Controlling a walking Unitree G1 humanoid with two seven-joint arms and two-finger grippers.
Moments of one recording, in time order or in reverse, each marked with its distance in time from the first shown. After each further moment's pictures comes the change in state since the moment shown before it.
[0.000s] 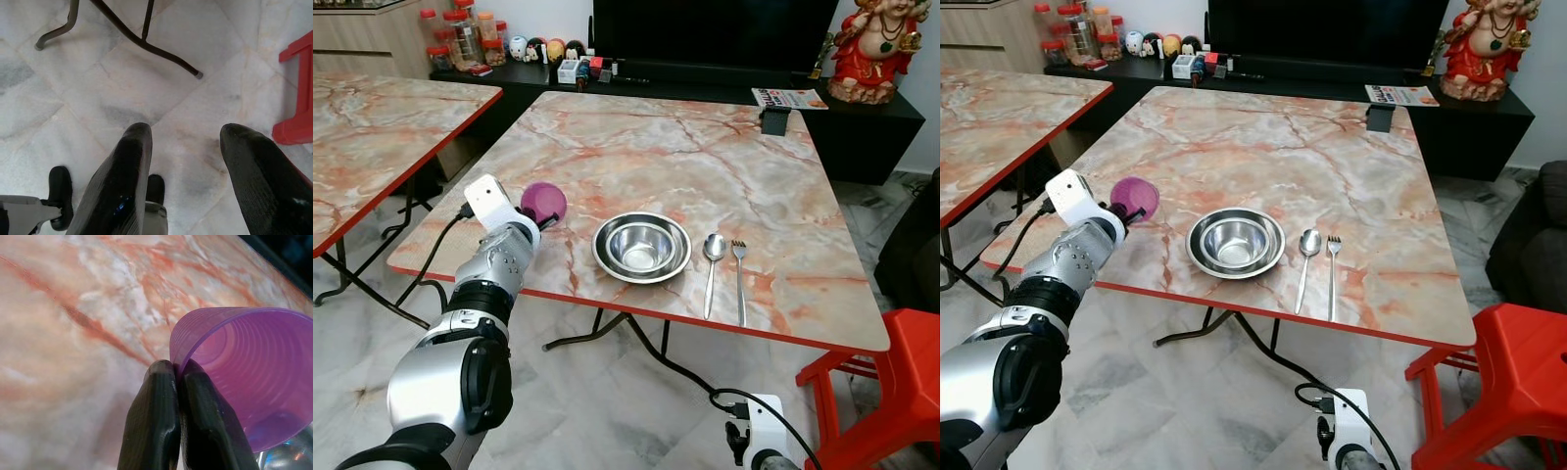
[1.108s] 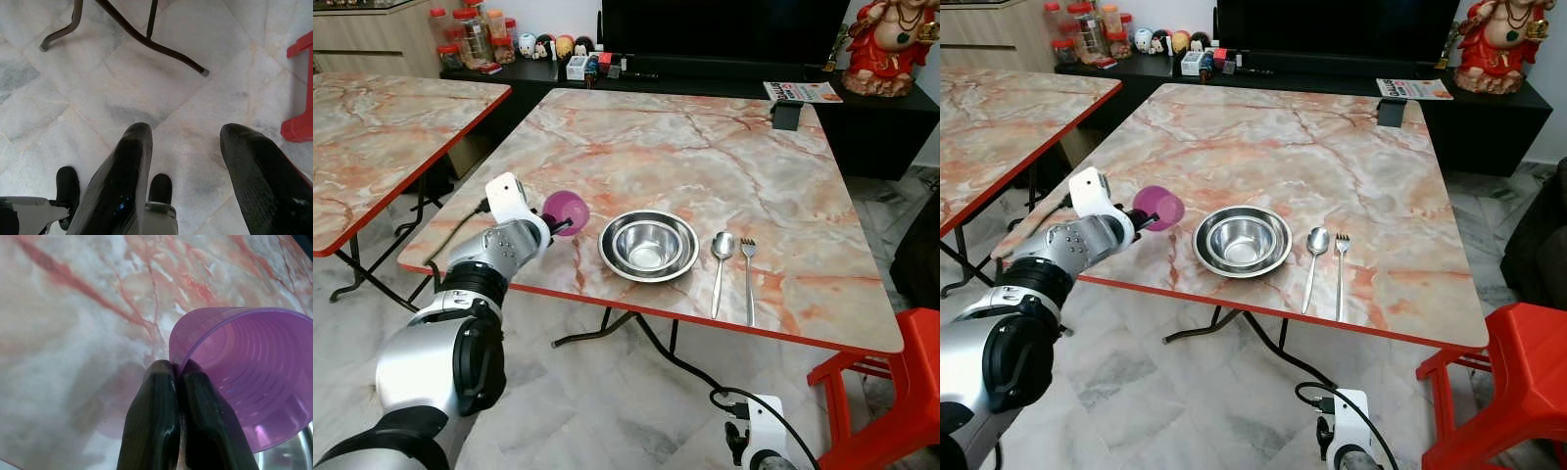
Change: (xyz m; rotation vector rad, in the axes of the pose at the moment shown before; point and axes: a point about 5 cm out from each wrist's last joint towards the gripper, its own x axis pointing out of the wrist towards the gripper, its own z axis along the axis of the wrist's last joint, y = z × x) left arm 0.000 -0.014 -0.008 -0.148 0.206 -0.029; right arm 0.000 0.001 -0.001 0.029 0.001 -0.011
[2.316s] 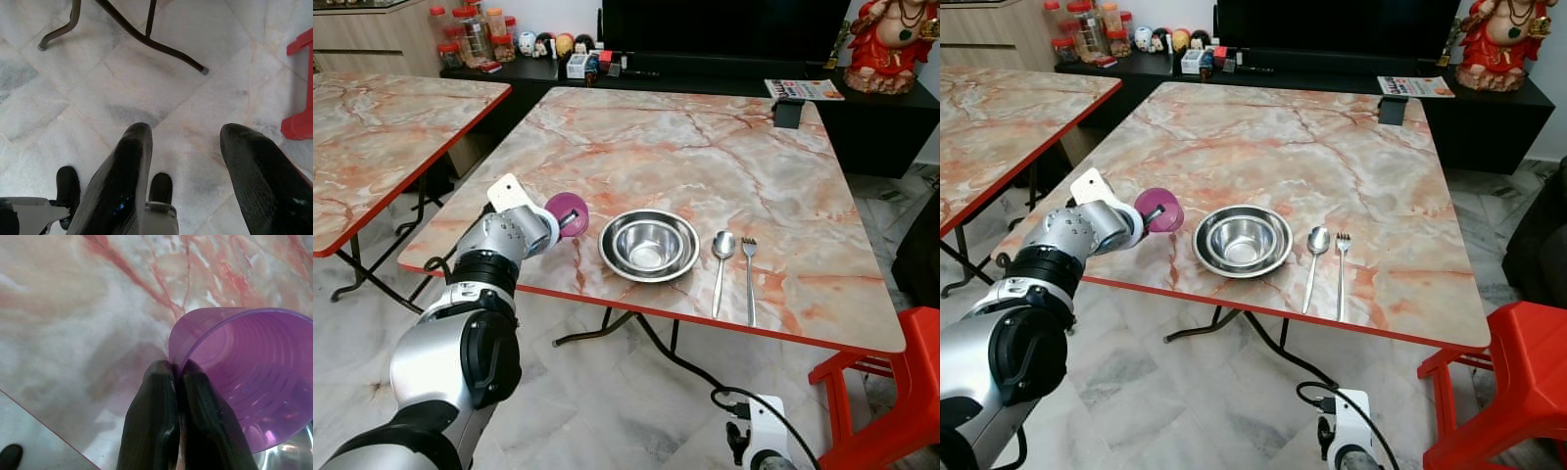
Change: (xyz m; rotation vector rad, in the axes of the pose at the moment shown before) left arm -0.005 -0.014 -0.001 -0.085 0.067 0.163; right arm 0.000 -0.001 0.000 0.008 0.000 -0.008
